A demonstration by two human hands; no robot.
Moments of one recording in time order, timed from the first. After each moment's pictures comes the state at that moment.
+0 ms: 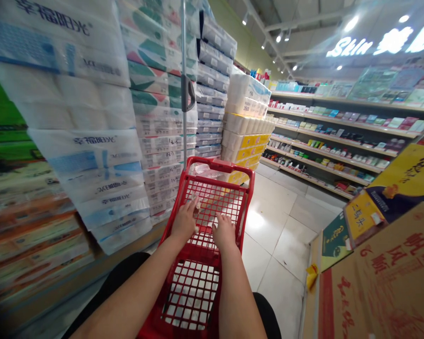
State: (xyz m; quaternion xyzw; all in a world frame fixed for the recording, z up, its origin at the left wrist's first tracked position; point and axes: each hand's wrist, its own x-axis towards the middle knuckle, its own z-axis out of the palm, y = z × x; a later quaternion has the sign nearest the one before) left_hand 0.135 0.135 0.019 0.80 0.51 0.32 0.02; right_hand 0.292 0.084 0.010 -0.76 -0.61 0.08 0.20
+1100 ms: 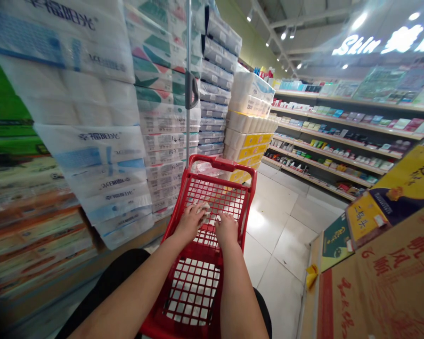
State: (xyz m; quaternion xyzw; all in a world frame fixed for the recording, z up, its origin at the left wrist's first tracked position) left_hand 0.137 0.131 0.004 0.85 0.47 0.22 0.06; right_hand 0.293 0.084 0.013 -0.76 -0.61 0.04 0.22
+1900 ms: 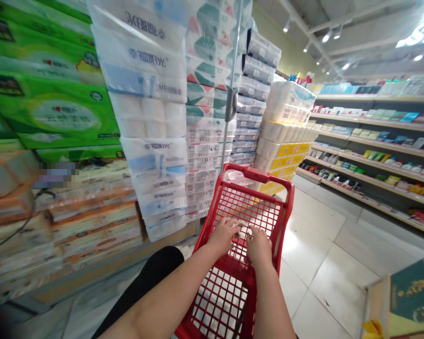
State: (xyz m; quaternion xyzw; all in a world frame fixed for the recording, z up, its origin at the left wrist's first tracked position) left_hand 0.128 0.118 0.008 0.87 0.40 0.26 0.07; right_hand 0.290 0.079 0.011 -0.77 -0.62 0.05 0.17
